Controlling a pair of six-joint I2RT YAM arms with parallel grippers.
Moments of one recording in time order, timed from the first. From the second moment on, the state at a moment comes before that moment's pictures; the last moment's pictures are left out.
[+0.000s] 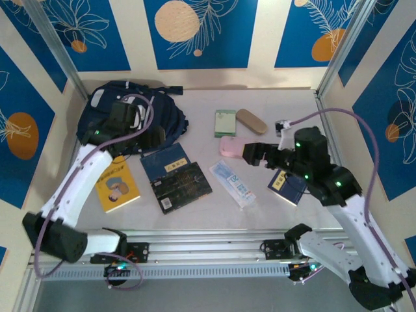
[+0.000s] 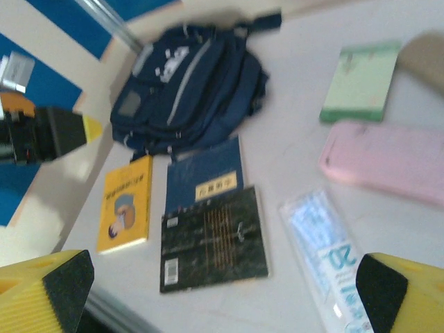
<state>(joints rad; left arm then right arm) -0.29 1.34 1.36 -0.93 0.00 -0.34 0.48 0.85 1.14 -0.82 -0.21 0.53</state>
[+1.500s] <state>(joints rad) -0.01 2.36 2.09 -0.70 0.44 -0.31 0.57 1.44 1.08 -0.42 -0.69 0.52</state>
